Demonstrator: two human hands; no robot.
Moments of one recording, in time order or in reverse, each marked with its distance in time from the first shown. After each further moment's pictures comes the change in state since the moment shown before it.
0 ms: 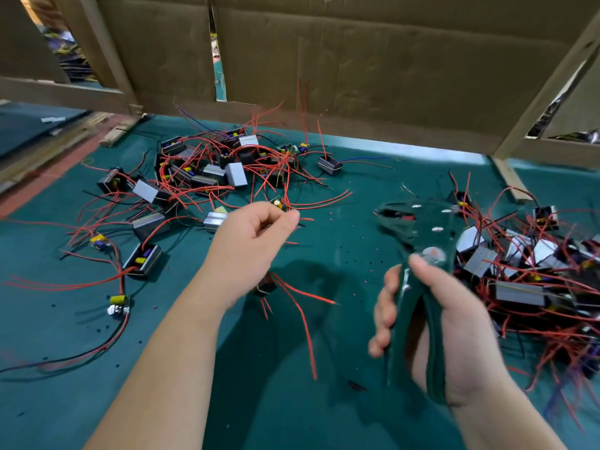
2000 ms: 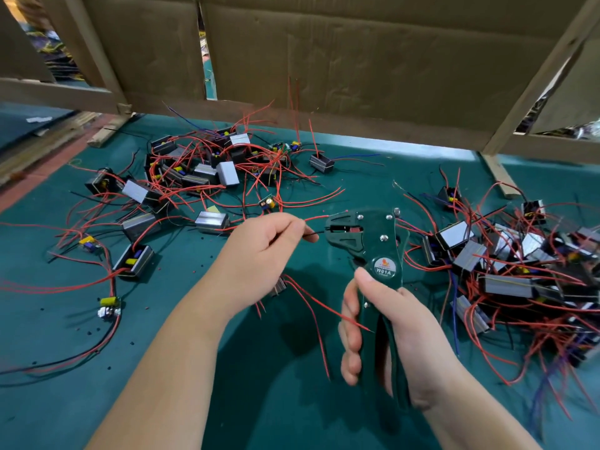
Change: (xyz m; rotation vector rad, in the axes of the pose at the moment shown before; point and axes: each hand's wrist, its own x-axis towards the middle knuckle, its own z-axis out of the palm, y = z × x) left_hand -0.006 -0.001 0.008 0.146 -0.200 0.177; right_hand 0.003 0.020 0.004 -0.168 -0.130 0.067
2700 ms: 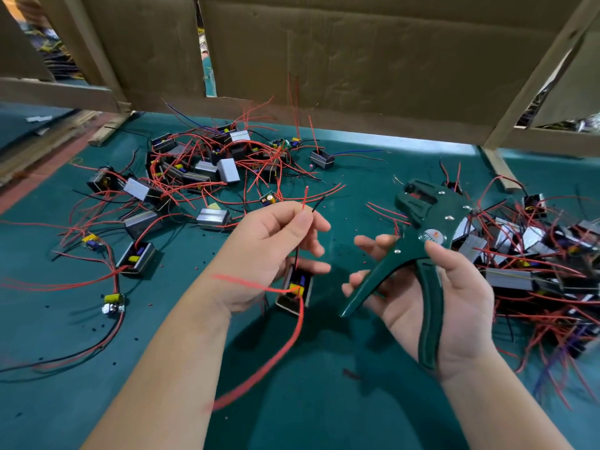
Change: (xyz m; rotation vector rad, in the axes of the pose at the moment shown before) left_hand -0.002 0.014 0.007 -0.746 -0.145 -0.127; right_hand 0.006 -0.019 -0.017 0.378 -0.047 -0.243
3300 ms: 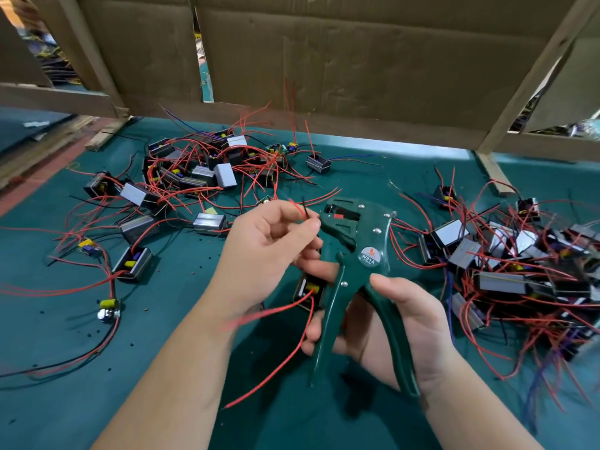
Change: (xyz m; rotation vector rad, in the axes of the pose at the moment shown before) left_hand 0.003 -0.005 0.007 0.119 0.223 0.125; right_hand -0.004 0.018 0.012 -0.036 -0.304 0.317
